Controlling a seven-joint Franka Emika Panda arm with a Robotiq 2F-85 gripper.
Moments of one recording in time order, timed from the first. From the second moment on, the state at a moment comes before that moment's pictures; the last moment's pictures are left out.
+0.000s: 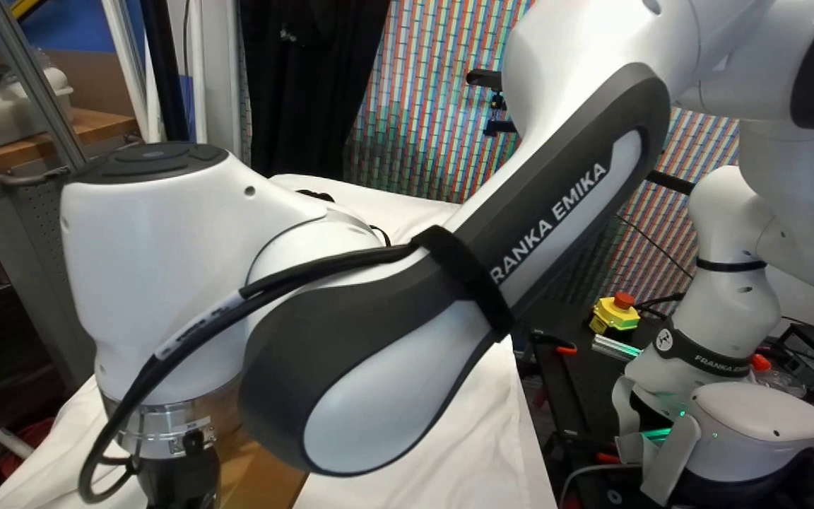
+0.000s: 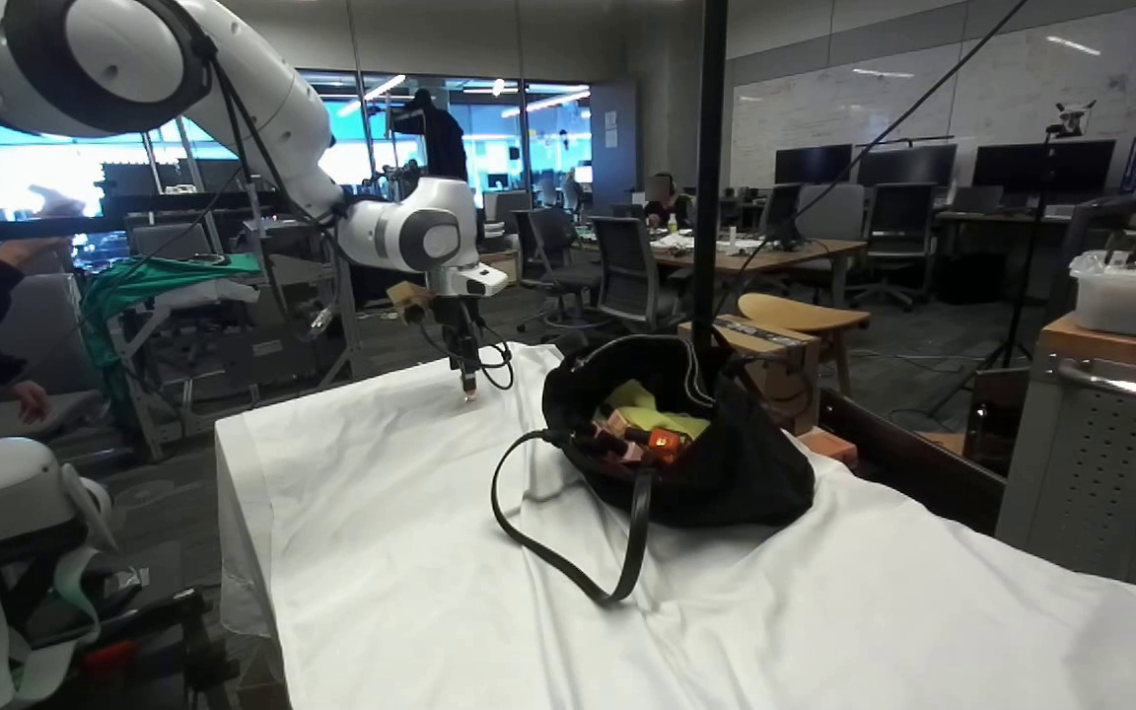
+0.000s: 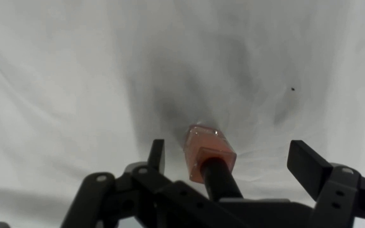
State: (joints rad) arm 0.45 0.74 0.07 -1.51 0.01 2.32 0.61
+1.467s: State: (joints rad) arm 0.45 0.81 0.05 -1.40 0.00 2.23 0.65
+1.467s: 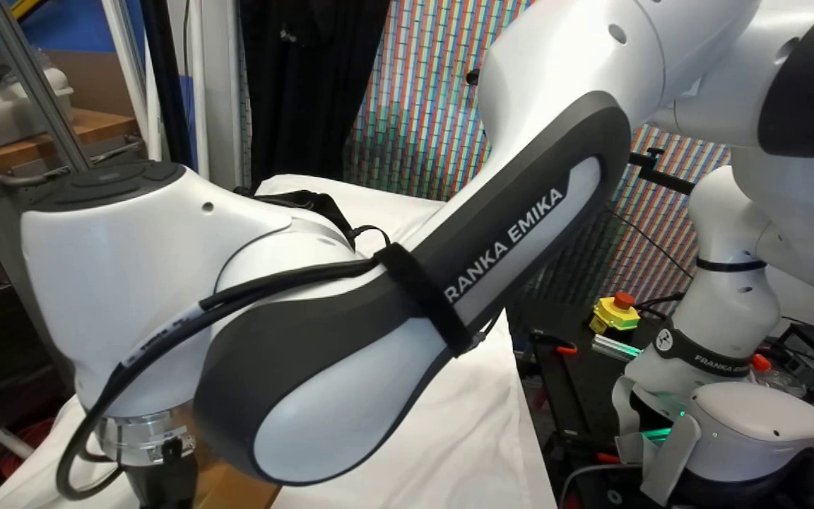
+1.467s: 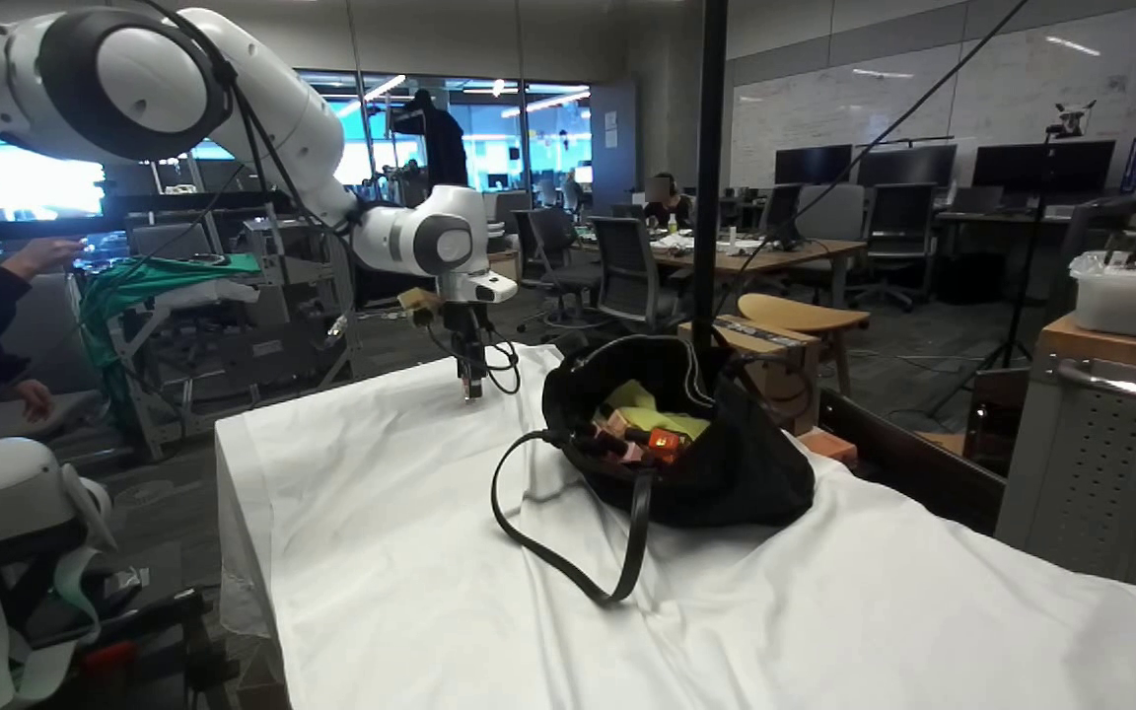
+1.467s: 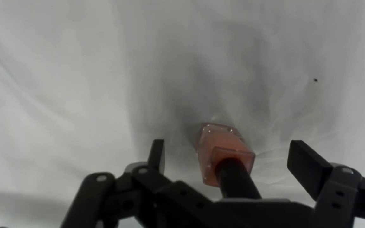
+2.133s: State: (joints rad) arm 0.45 0.84 0.04 -1.35 0.00 2.18 0.66
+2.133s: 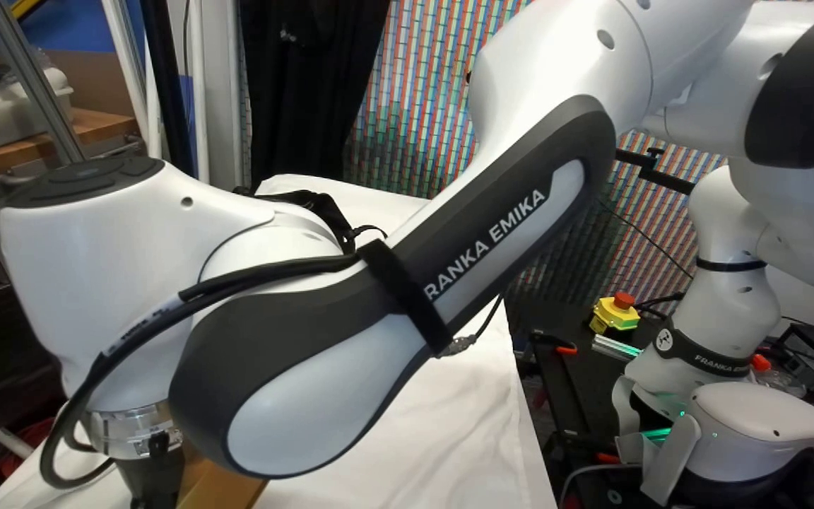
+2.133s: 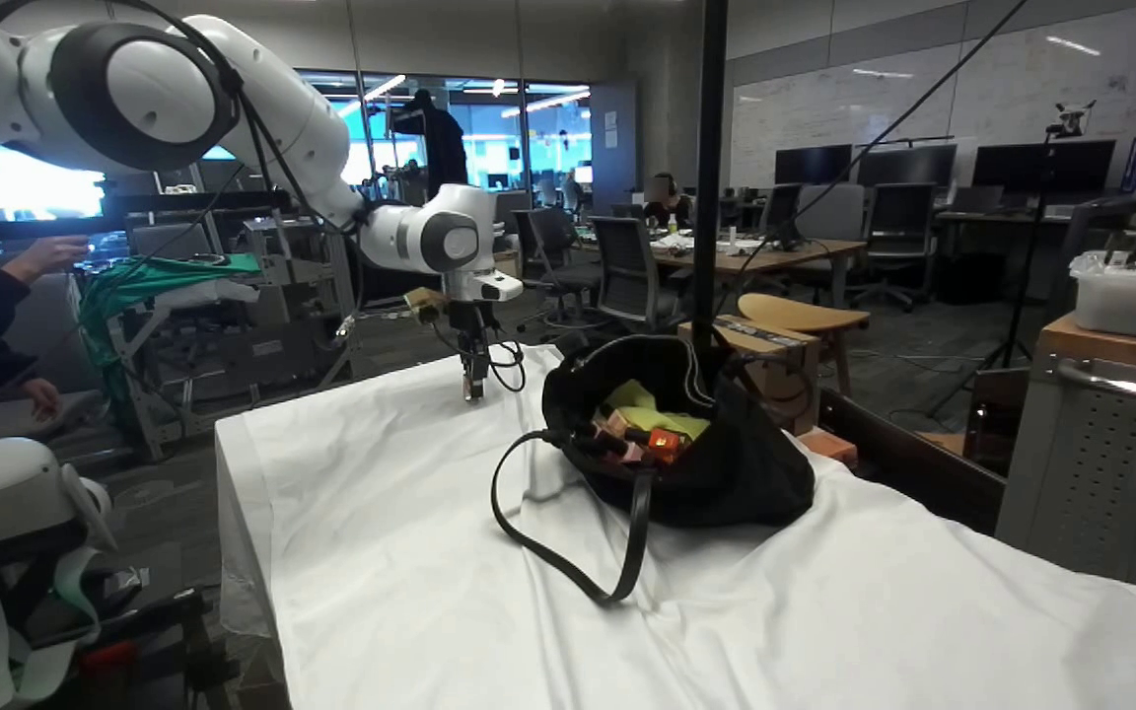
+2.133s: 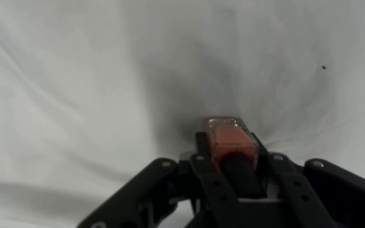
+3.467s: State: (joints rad) arm 0.41 0.67 0.00 -1.46 -0.12 2.12 0.66
